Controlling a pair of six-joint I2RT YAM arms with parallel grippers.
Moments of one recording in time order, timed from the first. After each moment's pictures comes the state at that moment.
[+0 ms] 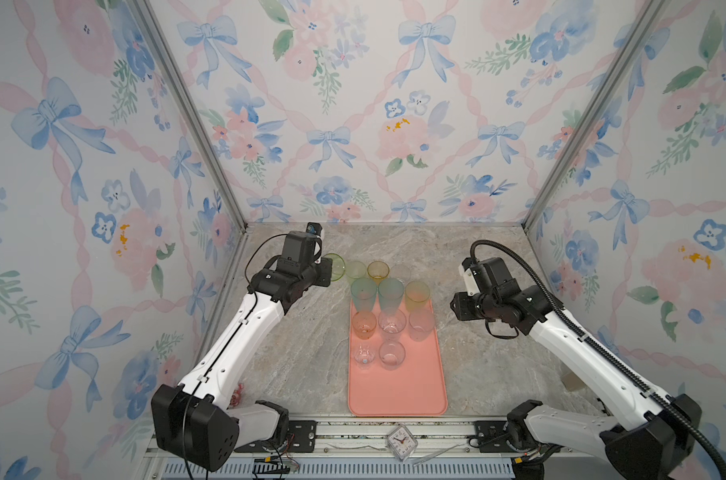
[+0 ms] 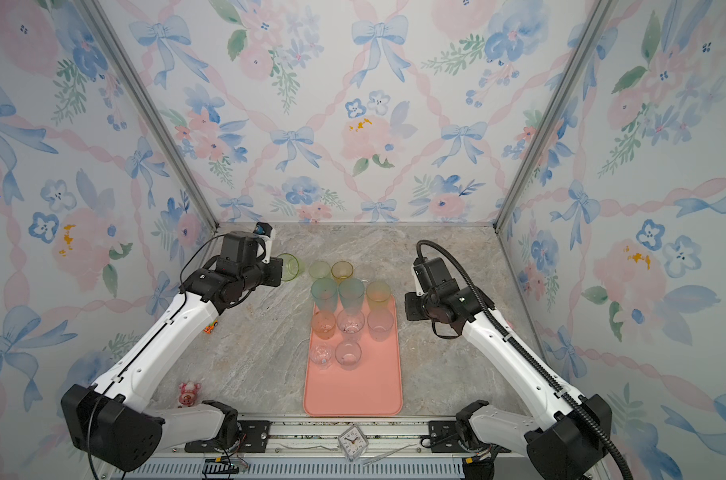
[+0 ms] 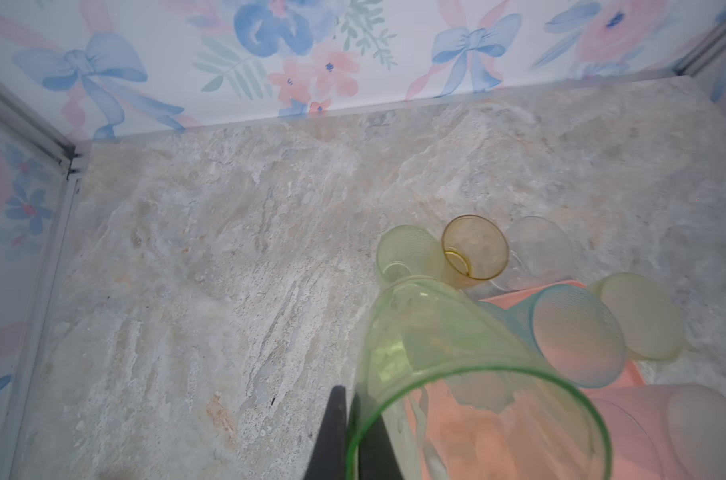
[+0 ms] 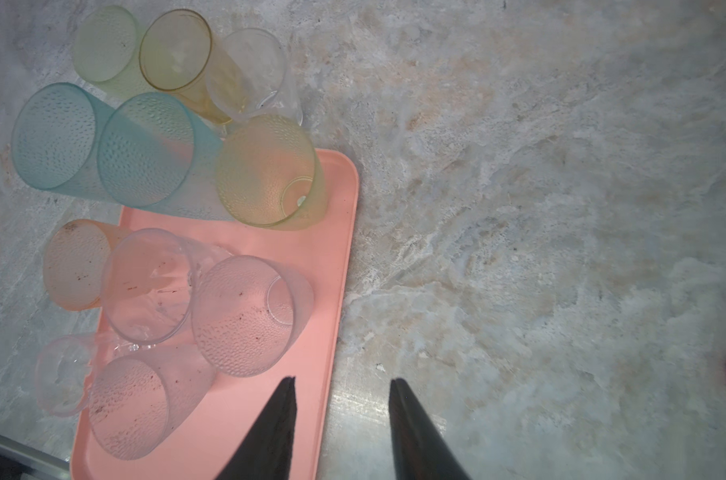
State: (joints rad) left arm -0.39 1.25 1.24 -0.66 -0.09 -0.11; right arm 0.47 1.19 1.10 -0.89 0.04 0.33
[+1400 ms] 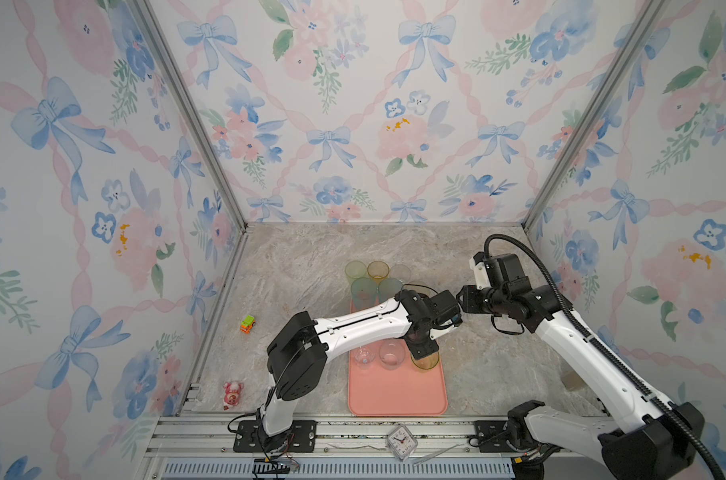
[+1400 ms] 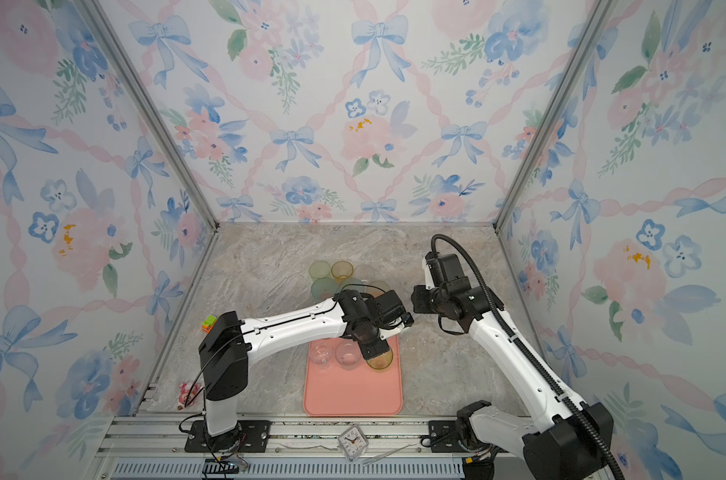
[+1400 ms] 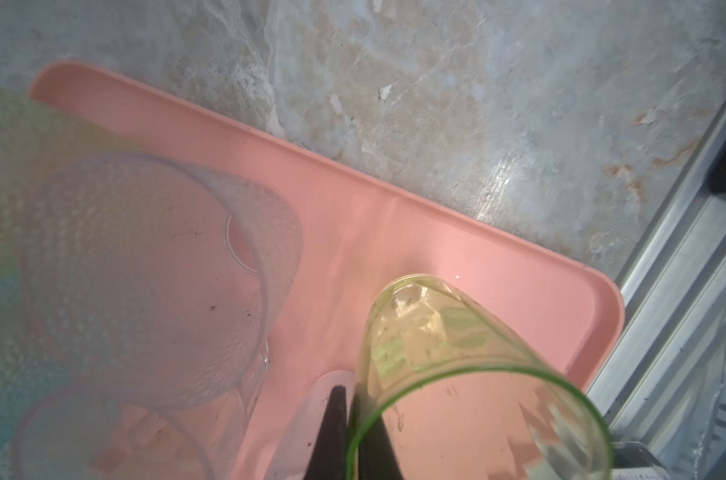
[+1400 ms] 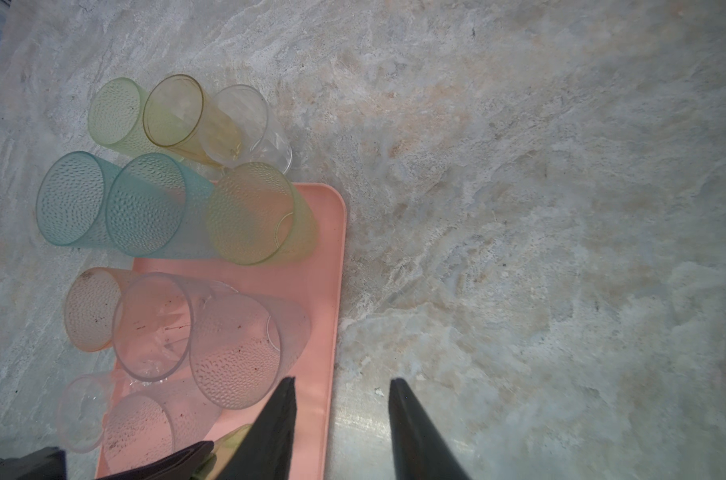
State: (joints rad) left arm -1.09 1.93 1.64 -1.02 -0.04 0.11; right arm 0.38 1.17 1.09 -0.83 -0.02 0.33
